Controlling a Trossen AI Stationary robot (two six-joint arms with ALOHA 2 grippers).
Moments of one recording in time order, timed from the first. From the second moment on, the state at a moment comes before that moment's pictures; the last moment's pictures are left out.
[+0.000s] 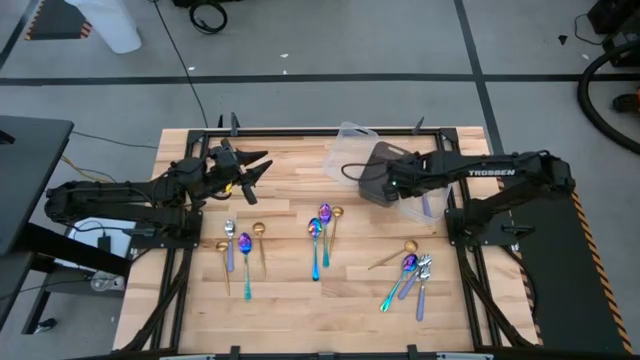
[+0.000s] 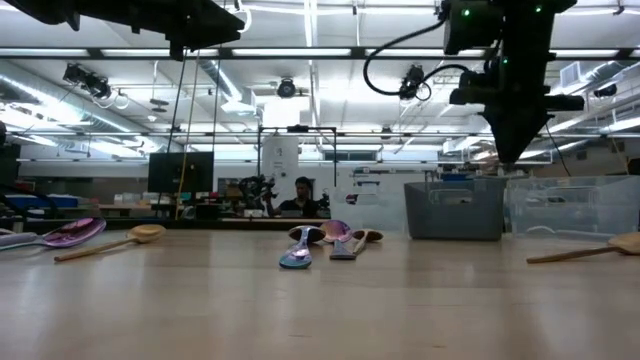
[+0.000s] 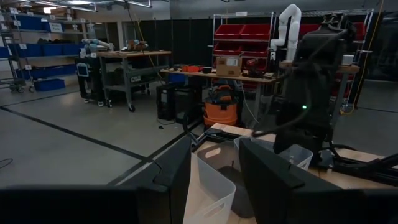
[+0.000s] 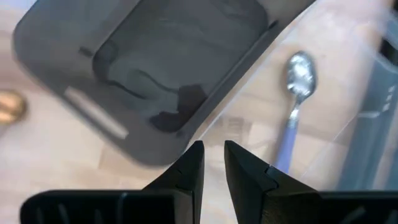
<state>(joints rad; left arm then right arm) 0.14 0.80 0.53 0.35 -0.36 -0.01 -0.17 1.26 0.95 -1.13 0.28 1.14</state>
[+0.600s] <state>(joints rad) 0.14 0.80 0.53 0.35 -0.36 -0.01 0.15 1.26 0.95 -1.11 0.29 1.43</state>
